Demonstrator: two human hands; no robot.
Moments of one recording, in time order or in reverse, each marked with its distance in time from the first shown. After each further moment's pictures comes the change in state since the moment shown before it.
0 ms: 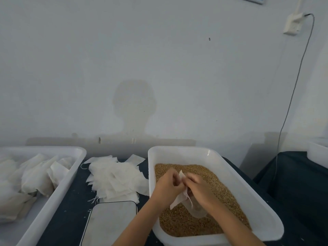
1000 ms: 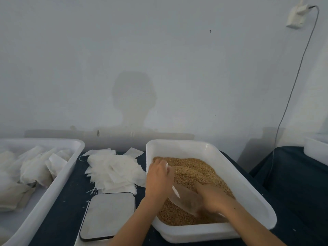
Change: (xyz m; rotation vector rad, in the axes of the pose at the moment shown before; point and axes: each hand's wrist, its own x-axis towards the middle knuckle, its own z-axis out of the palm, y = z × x) left_hand -0.002 0.006 0.000 0.464 0.321 0.005; right_hand -0.017 0.020 -0.036 -1.081 -0.376 0.228
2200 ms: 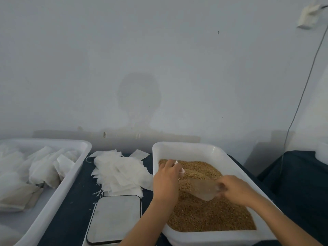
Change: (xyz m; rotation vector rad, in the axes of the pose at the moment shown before) left_hand 0.006 -0.003 0.001 0.179 -0.019 0.168; right_hand 0.002 0.040 -0.029 0.112 0.187 -0.056
